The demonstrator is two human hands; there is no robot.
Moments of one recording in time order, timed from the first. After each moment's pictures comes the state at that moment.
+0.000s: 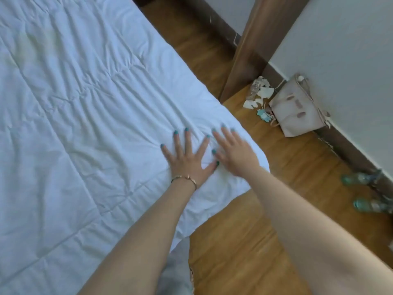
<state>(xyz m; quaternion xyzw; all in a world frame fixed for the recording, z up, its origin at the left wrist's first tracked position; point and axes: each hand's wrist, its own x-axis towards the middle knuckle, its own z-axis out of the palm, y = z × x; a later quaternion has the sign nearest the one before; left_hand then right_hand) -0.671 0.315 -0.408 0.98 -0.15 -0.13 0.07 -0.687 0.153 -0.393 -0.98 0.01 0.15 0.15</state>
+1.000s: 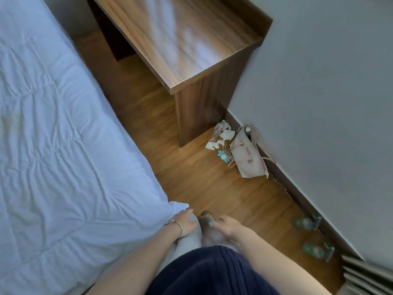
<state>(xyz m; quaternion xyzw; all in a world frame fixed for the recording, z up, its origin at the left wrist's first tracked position) -0.679 0.033 -0.286 0.82 -0.03 -0.55 0.16 -0.729 -0.146 -0.274 -0.77 0.21 0.51 0.30</state>
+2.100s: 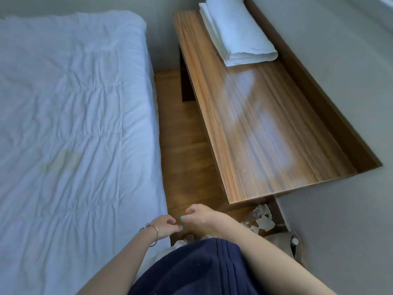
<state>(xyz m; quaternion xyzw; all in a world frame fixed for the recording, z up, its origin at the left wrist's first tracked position) -0.354 0.158 -0.264 0.81 0.19 -0.45 0.34 -0.295 -0.001 -0.221 -0.80 -0.02 0.52 0.29</state>
